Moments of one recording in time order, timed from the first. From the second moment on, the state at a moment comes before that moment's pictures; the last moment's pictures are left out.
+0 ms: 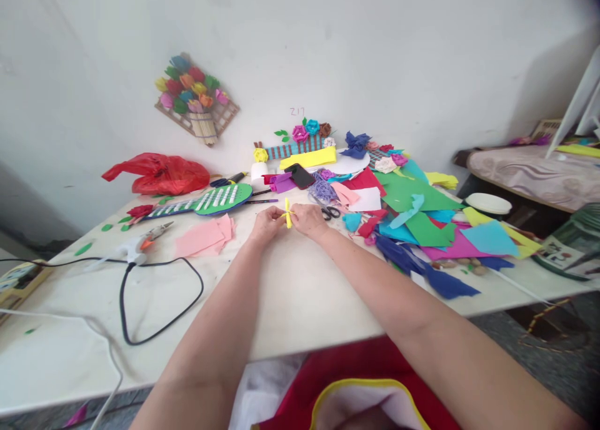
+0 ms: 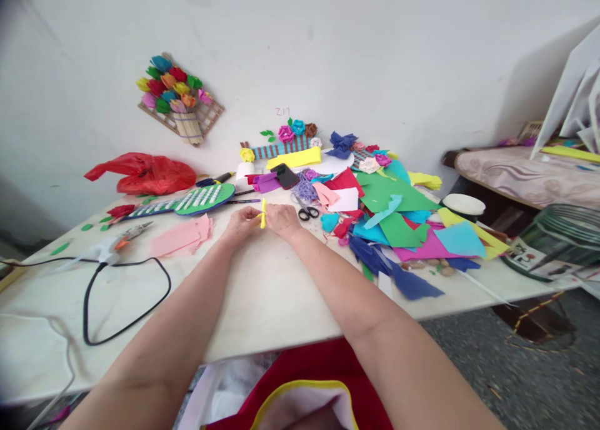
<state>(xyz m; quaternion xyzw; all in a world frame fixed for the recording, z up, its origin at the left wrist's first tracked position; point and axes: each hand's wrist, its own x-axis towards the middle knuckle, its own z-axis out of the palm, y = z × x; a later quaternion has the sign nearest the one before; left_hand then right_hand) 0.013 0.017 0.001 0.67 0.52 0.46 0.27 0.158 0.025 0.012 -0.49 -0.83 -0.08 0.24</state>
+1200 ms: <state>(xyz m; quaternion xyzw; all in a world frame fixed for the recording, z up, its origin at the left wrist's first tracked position) 0.020 0.013 0.008 0.74 0.57 0.35 0.07 0.162 0.022 0.019 -0.49 -0.85 -0.08 0.16</state>
